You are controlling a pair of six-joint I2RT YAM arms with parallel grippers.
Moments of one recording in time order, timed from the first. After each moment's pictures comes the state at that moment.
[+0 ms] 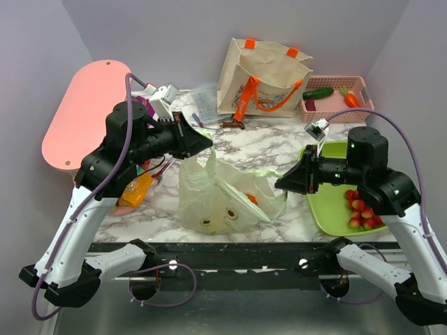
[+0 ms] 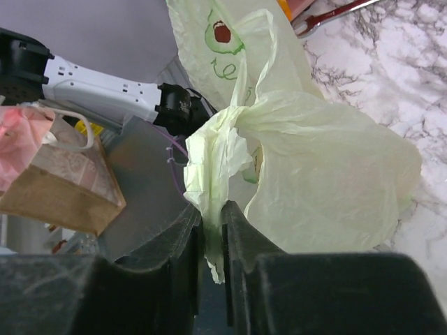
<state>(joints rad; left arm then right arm) -0.54 1.06 1.54 -0.75 0.40 -0.61 0.49 0.87 1.27 -0.81 -0.75 0.32</state>
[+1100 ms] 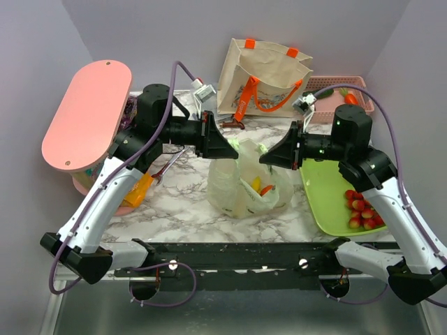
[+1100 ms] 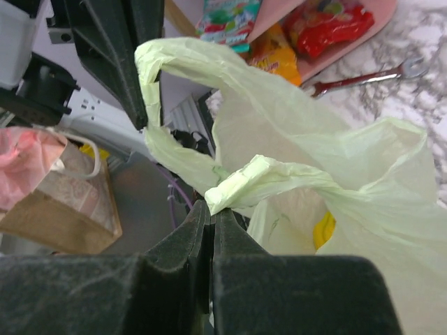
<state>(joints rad) -0.52 1.25 1.57 -0.54 1.01 -0.55 0.49 1.06 1.34 -0.52 -0.81 0.36</state>
